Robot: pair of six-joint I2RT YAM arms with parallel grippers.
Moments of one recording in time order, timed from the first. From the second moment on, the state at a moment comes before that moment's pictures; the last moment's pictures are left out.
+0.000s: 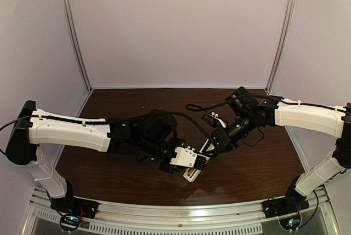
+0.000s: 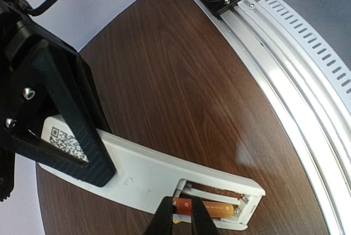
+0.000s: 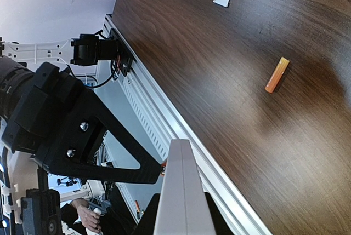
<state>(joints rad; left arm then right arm) -1.21 1.62 1.14 -0.24 0.24 0.83 0.74 1.45 1.06 -0.64 -0.80 0.47</state>
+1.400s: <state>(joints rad) -1.24 1.72 1.22 -0.29 0.17 0.87 0.74 1.45 1.08 -0.70 -0.74 0.46</state>
